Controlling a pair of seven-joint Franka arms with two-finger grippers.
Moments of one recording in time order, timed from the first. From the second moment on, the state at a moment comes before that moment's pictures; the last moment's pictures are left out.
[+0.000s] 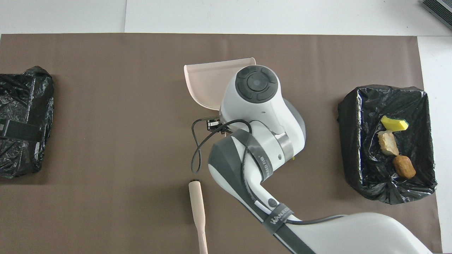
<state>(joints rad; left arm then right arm) -0.01 -0.07 -0.08 -1.48 -0.01 1.39 0.10 0.38 0.45 0.26 -1.49 0.02 1.94 0.55</state>
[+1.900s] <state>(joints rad) -0.02 -0.07 -0.08 -1.48 -0.01 1.38 0.10 0.41 0.39 0.25 -1.43 0.08 1.73 0.69</state>
